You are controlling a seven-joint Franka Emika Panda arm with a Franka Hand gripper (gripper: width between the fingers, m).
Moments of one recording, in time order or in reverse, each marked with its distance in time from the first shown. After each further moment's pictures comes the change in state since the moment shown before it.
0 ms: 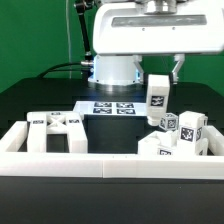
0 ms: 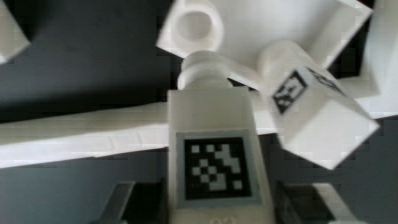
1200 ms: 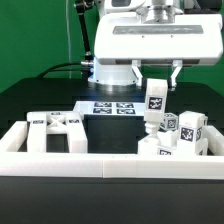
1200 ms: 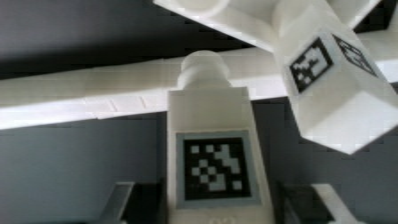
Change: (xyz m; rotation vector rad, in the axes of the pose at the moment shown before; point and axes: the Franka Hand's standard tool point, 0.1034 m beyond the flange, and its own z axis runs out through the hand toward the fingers) arm -0.008 0.012 0.010 -0.027 0.277 0.007
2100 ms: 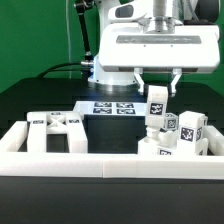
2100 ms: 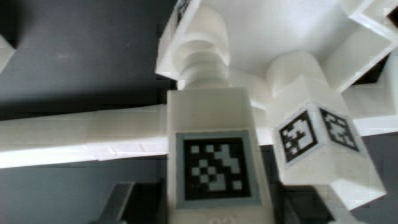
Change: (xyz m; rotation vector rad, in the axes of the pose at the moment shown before) arm -0.032 -0.011 0.001 0.001 0.000 -0.022
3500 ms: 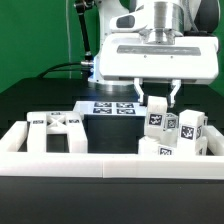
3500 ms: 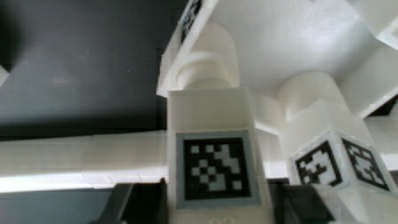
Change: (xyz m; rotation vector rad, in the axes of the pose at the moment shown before) arm -0.010 0.004 0.016 -0.016 -0.007 -0.024
